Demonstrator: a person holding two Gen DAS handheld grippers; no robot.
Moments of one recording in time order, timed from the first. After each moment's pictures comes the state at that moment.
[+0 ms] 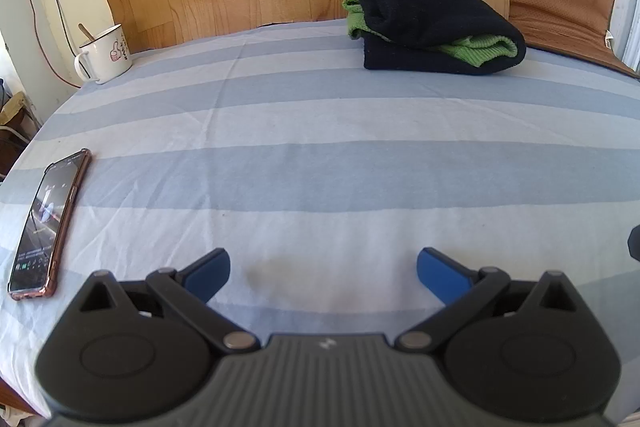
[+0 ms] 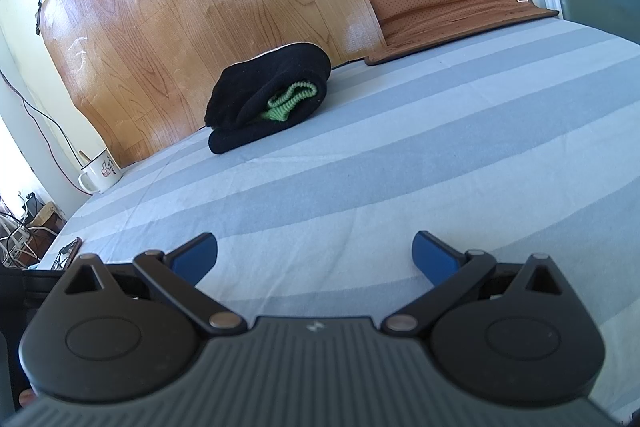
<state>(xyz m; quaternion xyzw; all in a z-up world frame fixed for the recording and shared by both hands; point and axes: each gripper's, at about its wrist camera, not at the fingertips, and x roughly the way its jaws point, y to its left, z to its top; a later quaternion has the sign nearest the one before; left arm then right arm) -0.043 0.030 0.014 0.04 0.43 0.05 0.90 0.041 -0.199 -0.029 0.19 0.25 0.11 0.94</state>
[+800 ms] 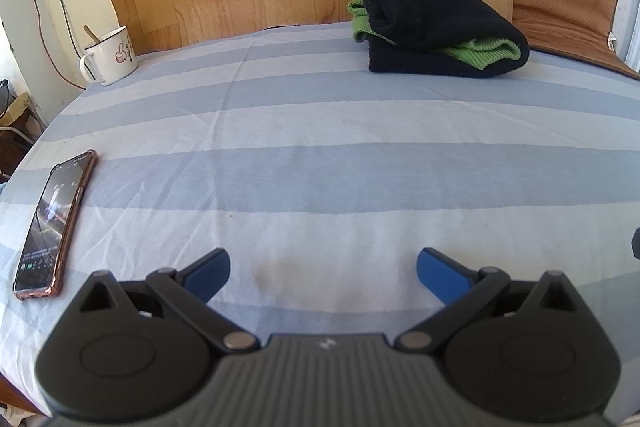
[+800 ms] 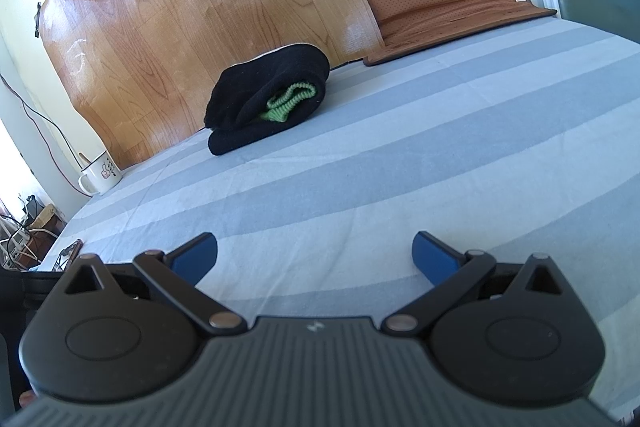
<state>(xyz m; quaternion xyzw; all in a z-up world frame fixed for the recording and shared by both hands) -0.045 0.033 0.017 0.04 0.43 0.05 0.90 0.040 -0.200 -0.029 0.19 0.26 0.11 0.94</state>
